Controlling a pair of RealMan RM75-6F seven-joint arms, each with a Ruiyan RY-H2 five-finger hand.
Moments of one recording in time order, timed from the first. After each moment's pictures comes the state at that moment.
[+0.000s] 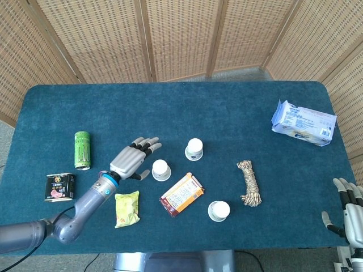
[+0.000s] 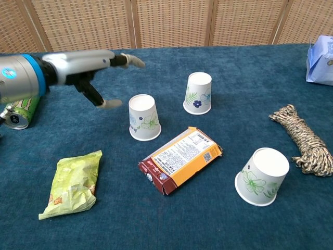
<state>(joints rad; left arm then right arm) -0.79 -1.44 -0.18 -1.62 1.11 0.85 0.27 -0.04 -1.02 0.04 -1.82 -1.36 1.48 -0.04</state>
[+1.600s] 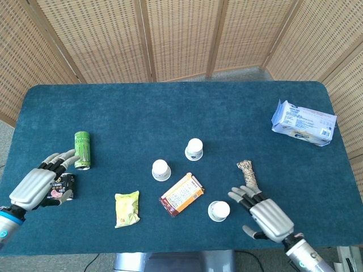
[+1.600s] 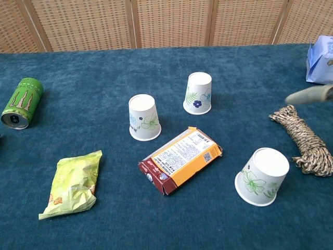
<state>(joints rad) -0.39 -0.78 0.08 -1.95 1.55 1.16 -0.19 0.28 -1.00 -0.05 -2.01 -1.76 1.06 -0.06</state>
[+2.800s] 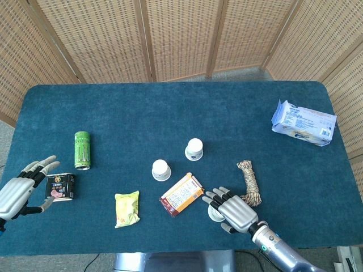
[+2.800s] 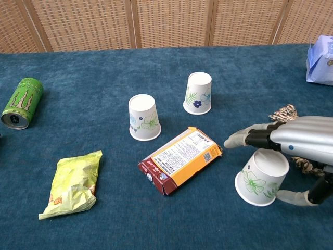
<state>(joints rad) -0.28 -0.78 0.10 -1.84 1.62 1.23 -0.34 0.48 -1.25 -0.02 -1.93 -1.45 0.86 -0.43</state>
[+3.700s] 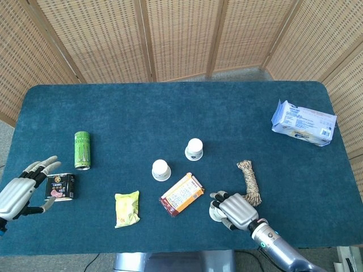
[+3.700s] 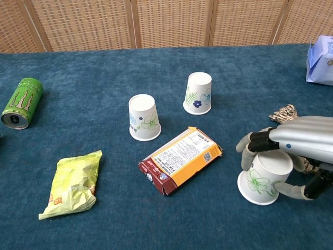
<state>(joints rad) -0.27 -0.79 0.09 -1.83 1.63 1.22 -0.35 0.52 -1.26 -0.04 -1.93 -1.36 0.88 -0.47</state>
